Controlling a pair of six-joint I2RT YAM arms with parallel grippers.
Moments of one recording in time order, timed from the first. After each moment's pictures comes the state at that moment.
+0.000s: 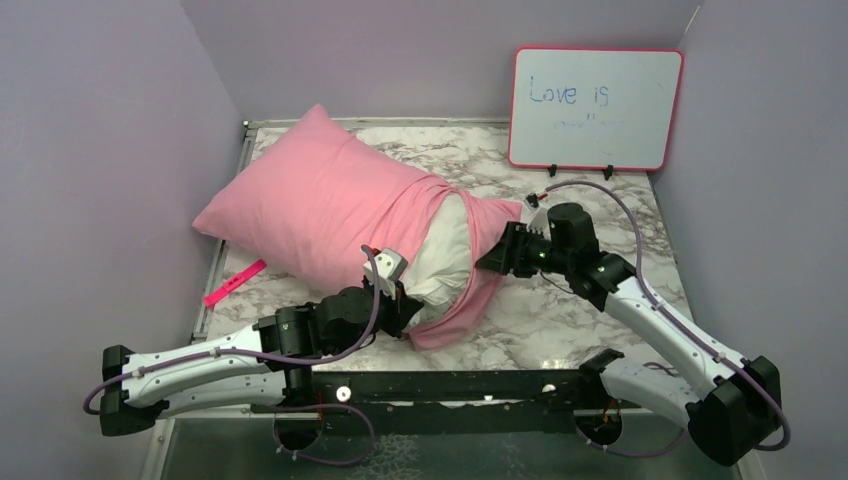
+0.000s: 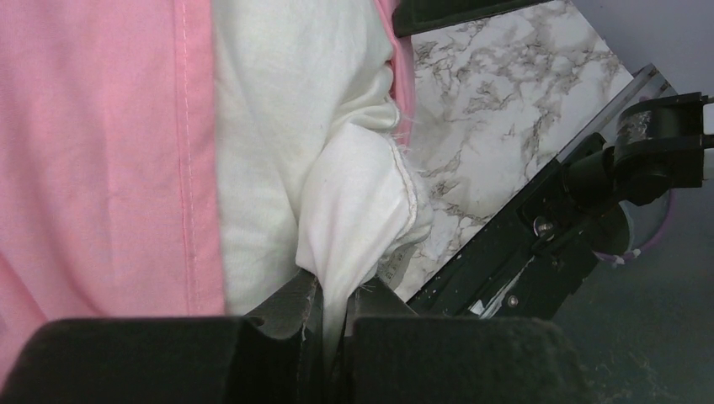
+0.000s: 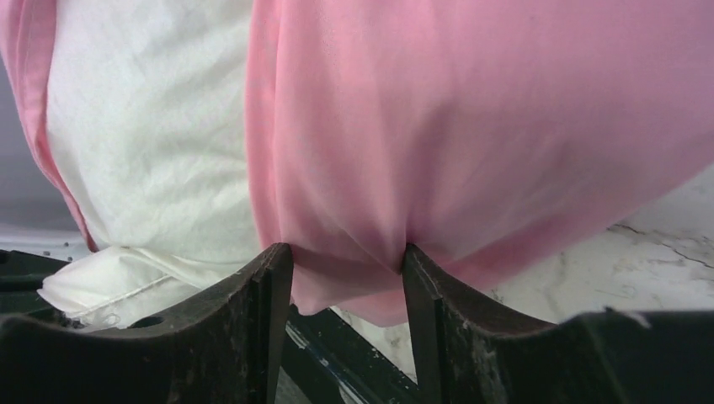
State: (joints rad) left arm -1.28 0.69 0.64 -0.34 -0.40 -0.52; right arm 0.50 0.99 0.72 -0.31 -0.36 0.63
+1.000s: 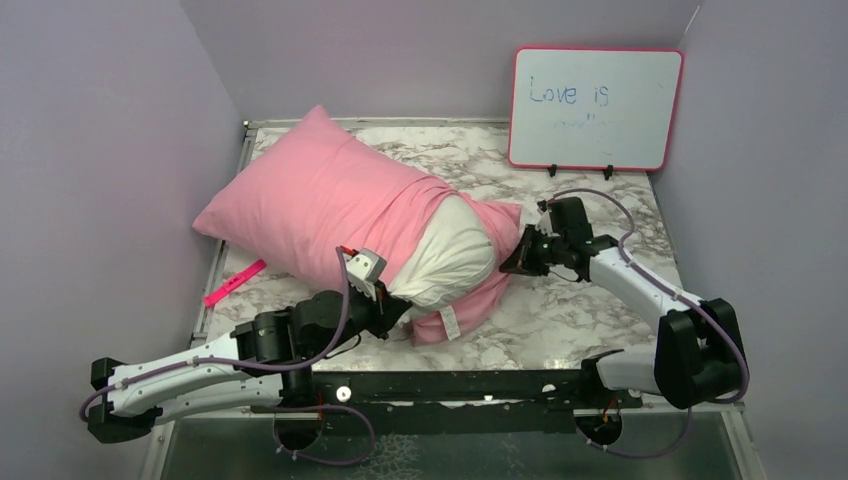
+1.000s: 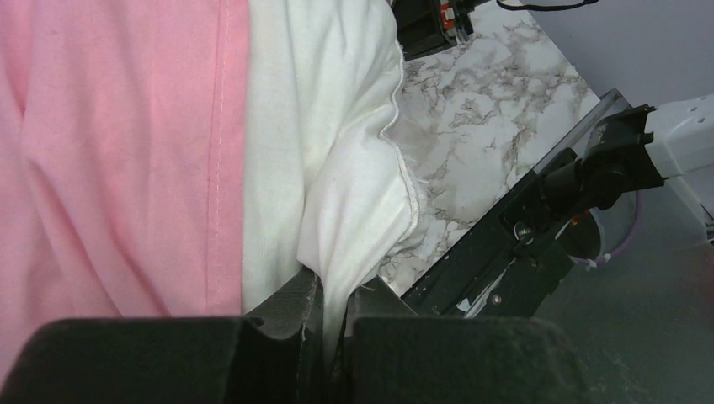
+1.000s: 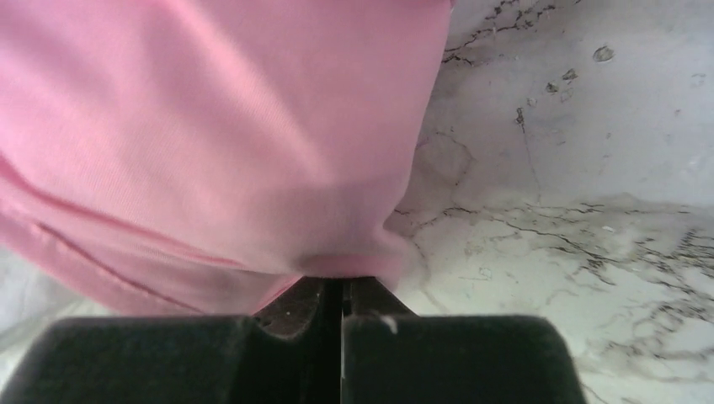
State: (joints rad) left arm -1.28 0.54 0.63 -0.41 -0.41 -0.54; right arm 0.28 1.33 0.72 -0.33 -0.39 0.62
